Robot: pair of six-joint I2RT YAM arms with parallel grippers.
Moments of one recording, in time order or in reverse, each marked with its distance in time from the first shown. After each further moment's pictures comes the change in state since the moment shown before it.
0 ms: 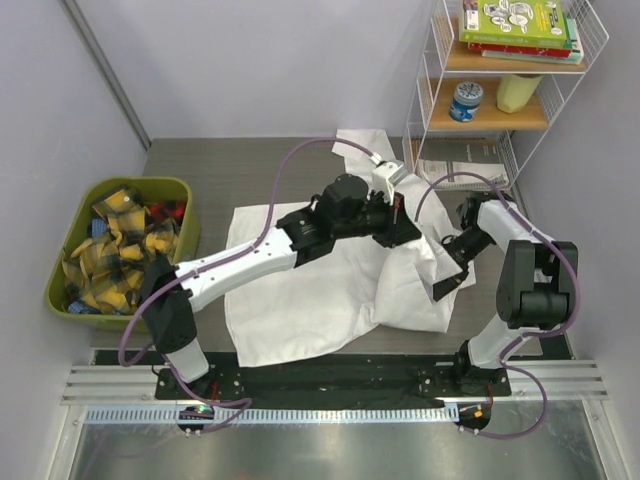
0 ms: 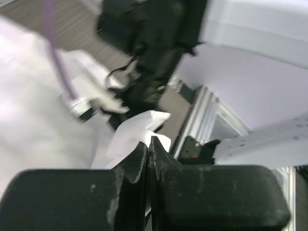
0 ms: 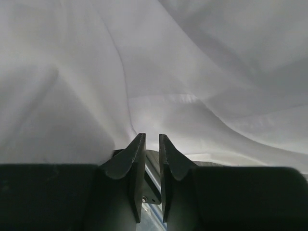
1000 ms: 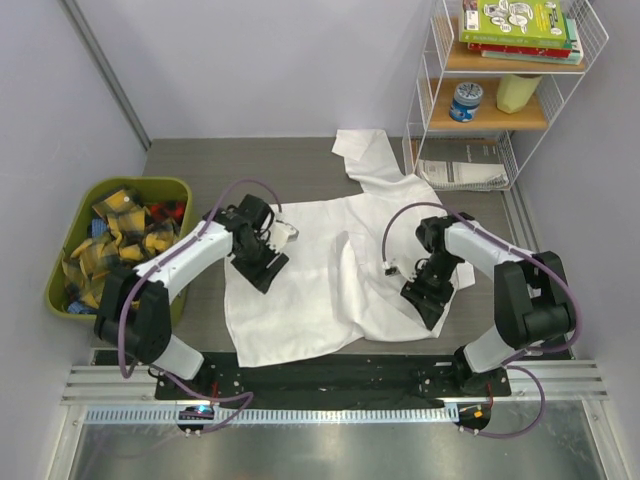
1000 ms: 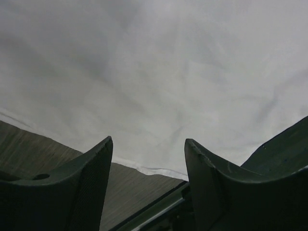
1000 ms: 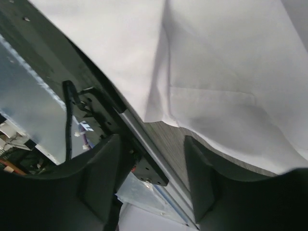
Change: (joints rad) left arm 0.545 -0.216 -0.410 -0.884 -0.135 0.800; right arm 0.307 -0.124 -0.168 0.075 0.200 0.181
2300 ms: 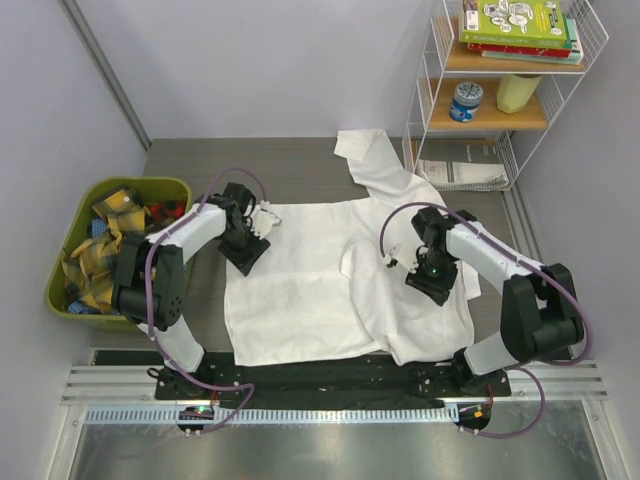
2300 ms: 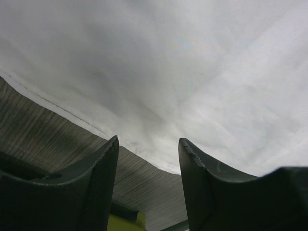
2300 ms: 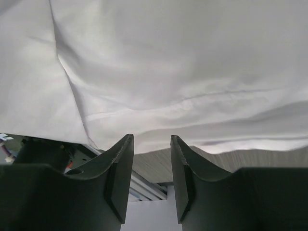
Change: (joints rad) left arm 0.192 0.233 0.053 0.054 -0.073 0.231; right arm 0.054 -0.091 0.028 0.142 0.325 -0.005
